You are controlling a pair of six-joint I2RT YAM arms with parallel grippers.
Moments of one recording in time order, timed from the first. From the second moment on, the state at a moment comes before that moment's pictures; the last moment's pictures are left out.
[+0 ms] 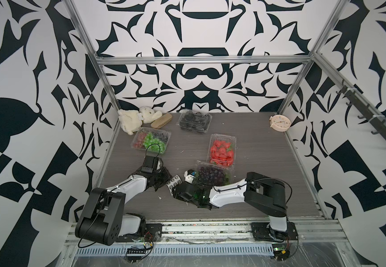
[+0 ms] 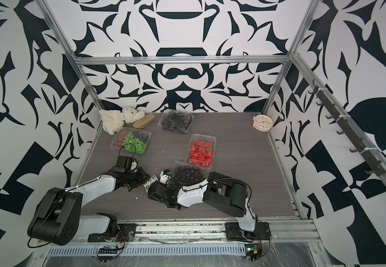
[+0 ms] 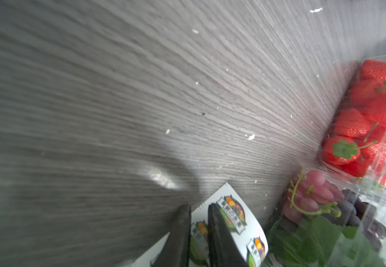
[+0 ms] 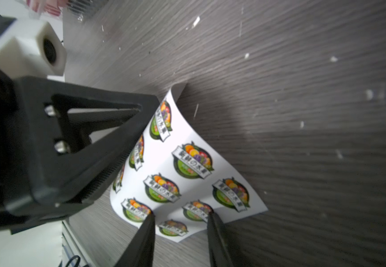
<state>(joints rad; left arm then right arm) -0.26 1.33 0.46 -0.17 0.37 -0.81 1.26 1.96 1.01 0.22 0.25 1.38</state>
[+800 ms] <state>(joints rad) -0.26 1.30 0.45 -0.19 0.38 -0.81 1.19 1.95 0.98 0.27 0.25 1.39</state>
